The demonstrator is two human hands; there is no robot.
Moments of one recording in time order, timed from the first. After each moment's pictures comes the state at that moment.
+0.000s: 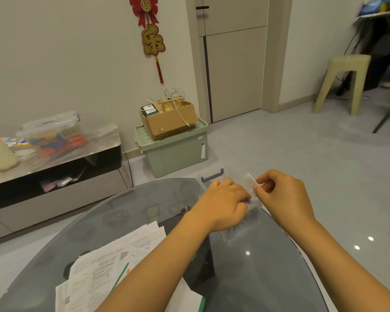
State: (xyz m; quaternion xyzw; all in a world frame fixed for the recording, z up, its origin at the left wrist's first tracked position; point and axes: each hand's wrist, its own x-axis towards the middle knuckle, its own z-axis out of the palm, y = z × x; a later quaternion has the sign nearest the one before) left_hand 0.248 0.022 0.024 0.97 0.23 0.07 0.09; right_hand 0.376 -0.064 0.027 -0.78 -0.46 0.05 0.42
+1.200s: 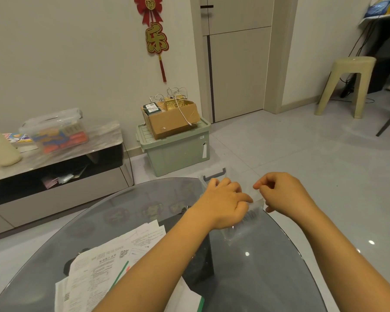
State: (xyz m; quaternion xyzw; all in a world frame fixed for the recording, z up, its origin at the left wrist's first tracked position) left_hand 0.247 0.025 0.025 0.96 0.26 0.01 0.08; right_hand 0.386 -0.052 0.040 -0.79 -0.46 0.20 0.35
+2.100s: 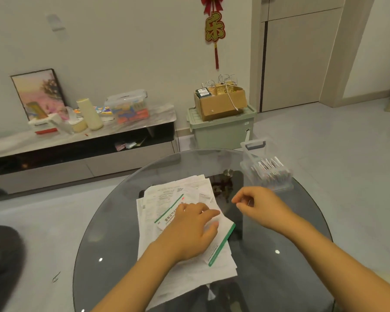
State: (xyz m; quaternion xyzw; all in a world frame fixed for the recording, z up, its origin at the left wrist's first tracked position) left_hand 0.072 -0.122 0.013 0.86 0.49 0.00 0.15; right_hand 0.279 -0.120 0.011 -0.63 -0.68 0.26 0.26
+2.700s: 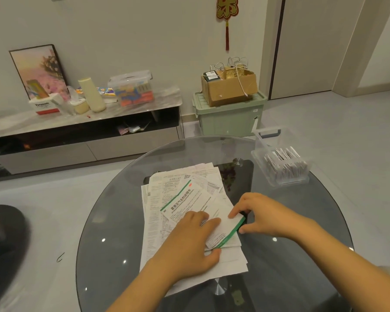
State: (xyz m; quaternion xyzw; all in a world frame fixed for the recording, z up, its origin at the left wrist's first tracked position) left_hand 0.045 -0.143 -0.023 0.87 0.48 -0.02 0.13; right_hand 0.261 -0.117 -0.010 -0.54 -0.80 0.24 0.07
